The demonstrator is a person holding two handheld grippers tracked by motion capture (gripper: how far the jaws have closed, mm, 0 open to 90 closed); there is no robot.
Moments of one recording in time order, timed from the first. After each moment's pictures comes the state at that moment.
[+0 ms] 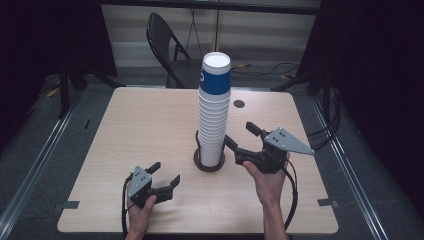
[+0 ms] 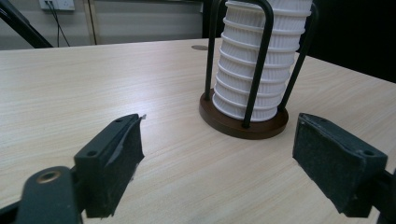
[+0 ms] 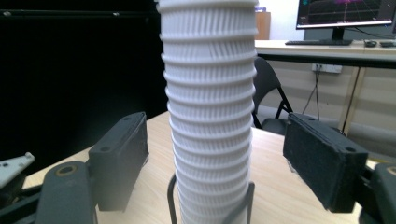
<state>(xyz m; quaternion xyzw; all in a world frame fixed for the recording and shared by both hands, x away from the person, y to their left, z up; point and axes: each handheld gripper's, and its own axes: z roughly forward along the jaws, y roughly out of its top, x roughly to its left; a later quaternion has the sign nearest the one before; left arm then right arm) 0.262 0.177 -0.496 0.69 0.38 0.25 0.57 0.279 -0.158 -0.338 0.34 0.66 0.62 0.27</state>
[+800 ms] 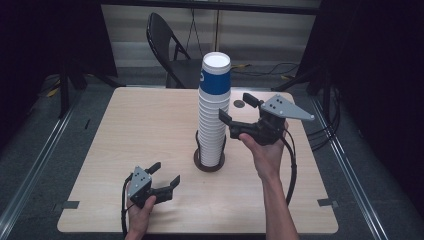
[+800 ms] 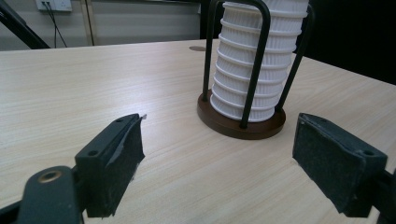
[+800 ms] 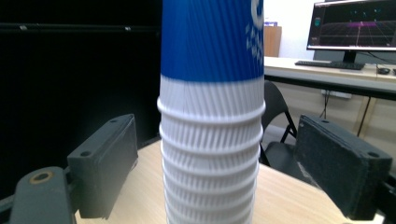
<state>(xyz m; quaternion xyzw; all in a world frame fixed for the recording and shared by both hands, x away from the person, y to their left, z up) 0.262 0.178 -0.496 0.69 0.38 0.25 0.57 0.314 -0.144 -0.279 0.30 0.66 0.63 0.28</state>
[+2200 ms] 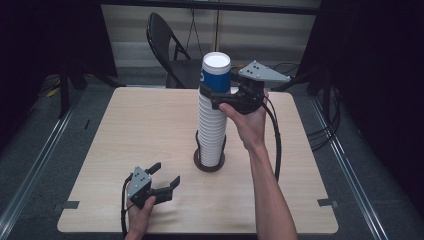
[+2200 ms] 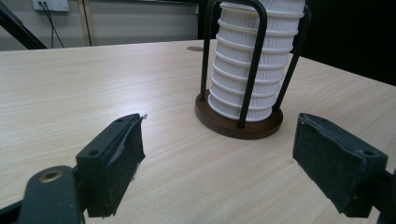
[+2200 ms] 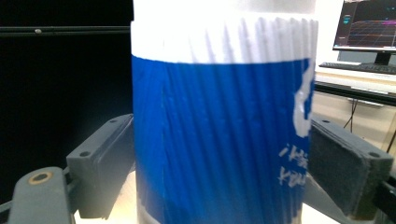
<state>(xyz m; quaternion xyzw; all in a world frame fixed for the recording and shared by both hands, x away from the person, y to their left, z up) 0.261 0.178 -0.496 0.69 0.38 0.25 0.57 0.371 -0.106 -0.249 0.28 0.68 0.63 0.25</state>
